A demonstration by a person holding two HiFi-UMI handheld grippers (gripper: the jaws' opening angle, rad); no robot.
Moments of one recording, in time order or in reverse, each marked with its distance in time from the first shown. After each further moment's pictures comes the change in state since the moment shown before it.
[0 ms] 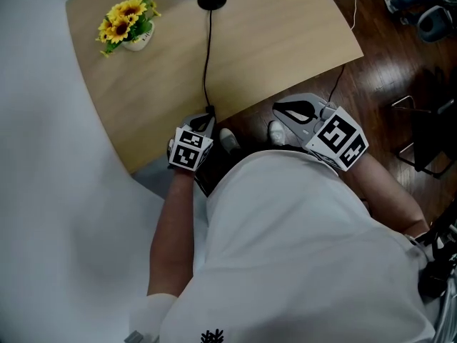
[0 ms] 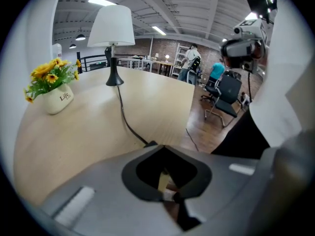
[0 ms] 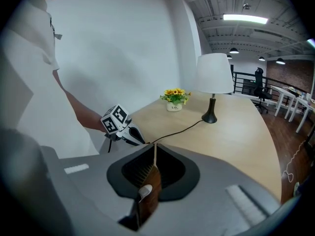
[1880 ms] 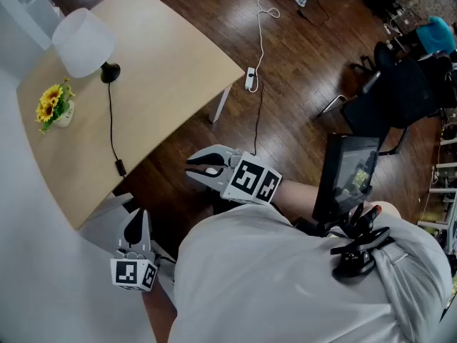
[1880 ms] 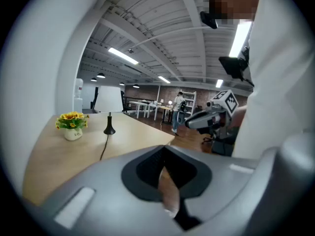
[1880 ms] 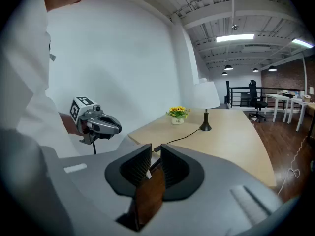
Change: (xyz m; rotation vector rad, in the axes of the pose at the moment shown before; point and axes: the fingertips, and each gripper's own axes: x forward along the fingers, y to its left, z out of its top) left arm -0.194 -0.210 0.082 -0.099 -0.547 0.149; right arm -0.118 0.078 -0.035 -0.004 -0.263 0.069
